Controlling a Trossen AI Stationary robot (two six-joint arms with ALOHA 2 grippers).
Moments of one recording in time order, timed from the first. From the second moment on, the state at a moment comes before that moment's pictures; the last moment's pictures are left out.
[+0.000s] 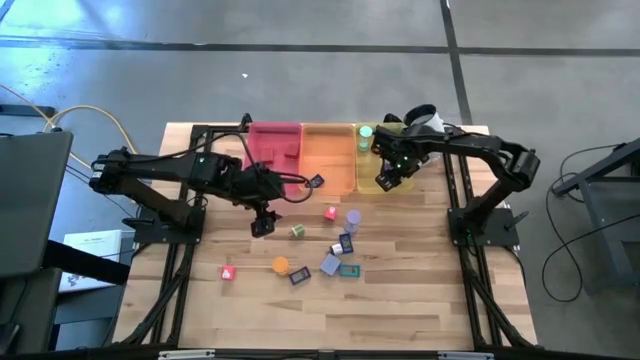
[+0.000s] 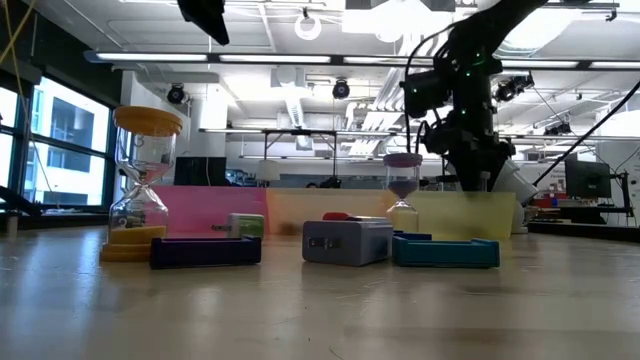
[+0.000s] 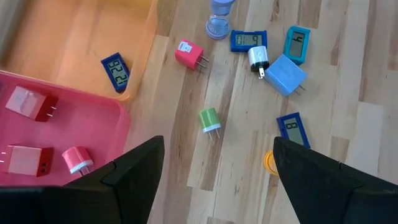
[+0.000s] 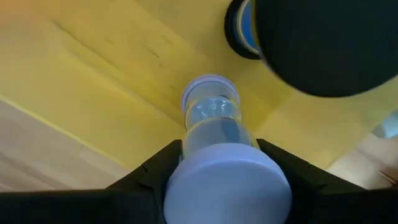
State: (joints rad) left arm -0.10 1.34 1.48 -1.12 -0.16 -0.29; right arm -0.57 1.62 1.06 -1.00 -0.01 0.37
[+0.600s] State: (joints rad) left arm -0.11 1.34 1.48 -1.14 -0.16 -0.30; right arm -0.57 1.62 1.06 -0.97 -0.03 0.34
